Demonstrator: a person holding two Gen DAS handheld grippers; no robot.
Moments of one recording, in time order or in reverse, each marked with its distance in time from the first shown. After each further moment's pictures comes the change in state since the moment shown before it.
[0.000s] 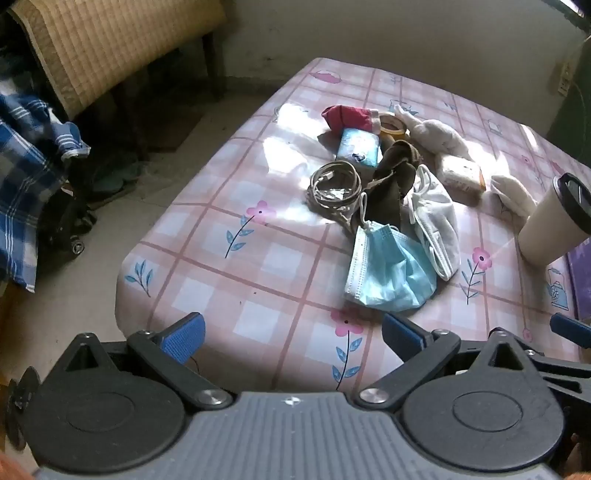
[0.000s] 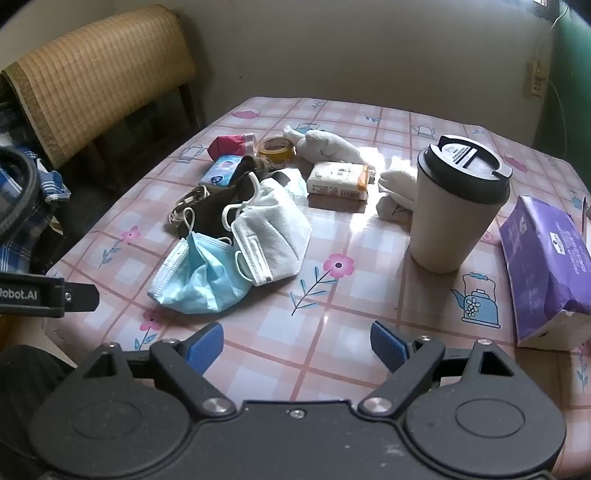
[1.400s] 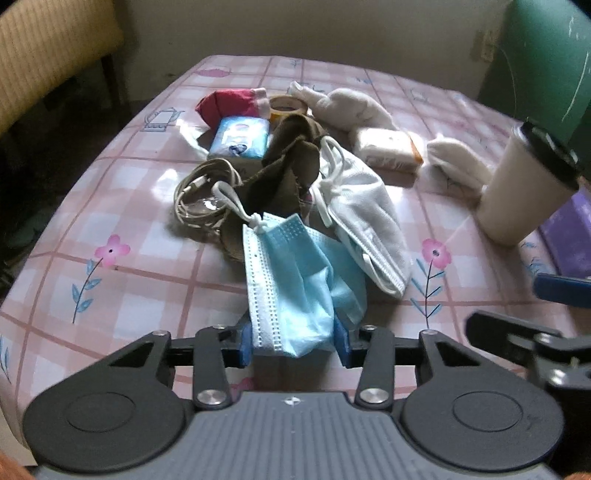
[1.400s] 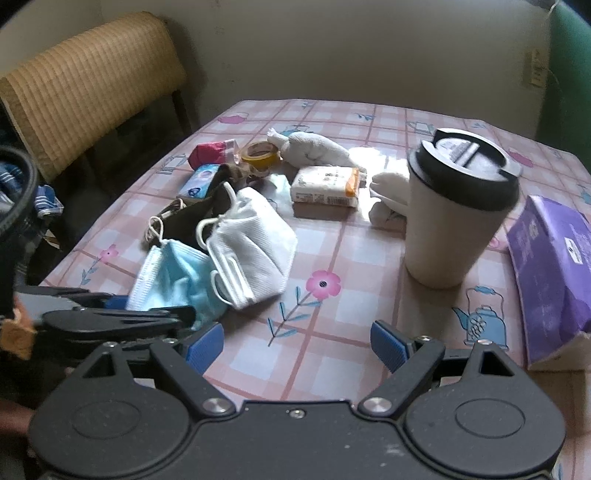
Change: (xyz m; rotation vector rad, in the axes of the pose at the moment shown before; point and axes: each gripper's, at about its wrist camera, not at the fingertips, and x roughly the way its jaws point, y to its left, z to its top) left arm 0.090 -0.061 0.015 0.188 -0.059 -0.209; right arm 0.032 -0.020 0.017 0.029 -0.022 0.020
